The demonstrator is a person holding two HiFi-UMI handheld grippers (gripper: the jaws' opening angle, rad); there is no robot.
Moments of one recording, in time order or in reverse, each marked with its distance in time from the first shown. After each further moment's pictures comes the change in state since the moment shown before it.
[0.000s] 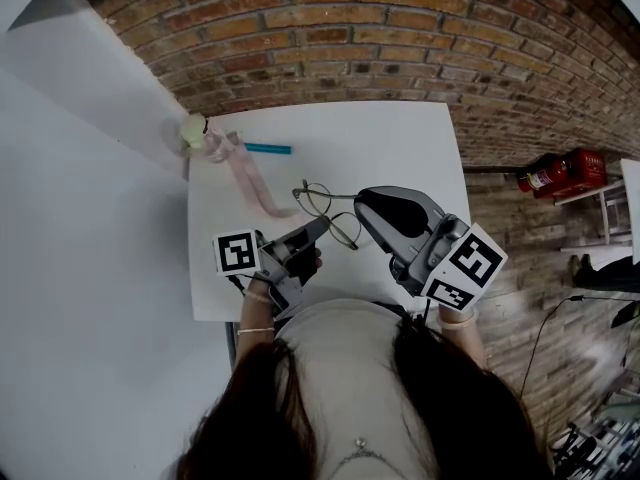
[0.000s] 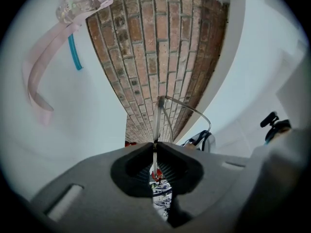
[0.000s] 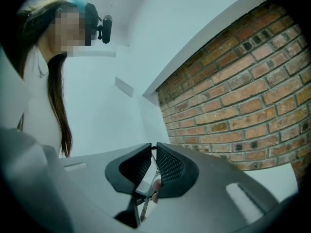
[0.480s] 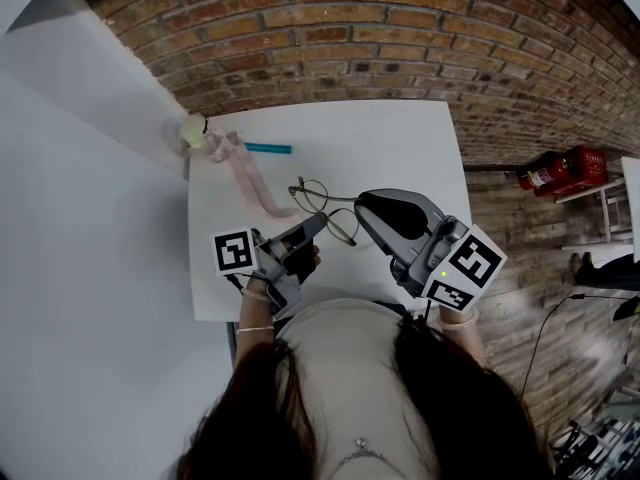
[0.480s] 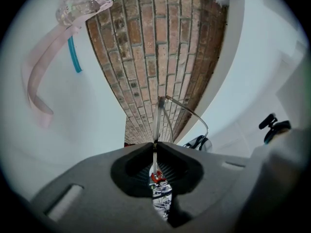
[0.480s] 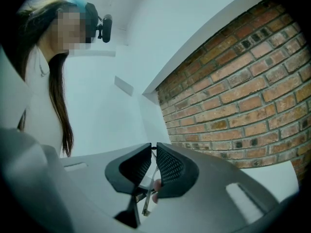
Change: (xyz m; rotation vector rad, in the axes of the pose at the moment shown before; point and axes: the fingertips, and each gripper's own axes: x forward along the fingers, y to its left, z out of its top) left arm -0.004 -0.001 0.007 -0.001 -0.018 -0.006; right arm -0.001 0.001 -0.007 0.007 0.009 0.002
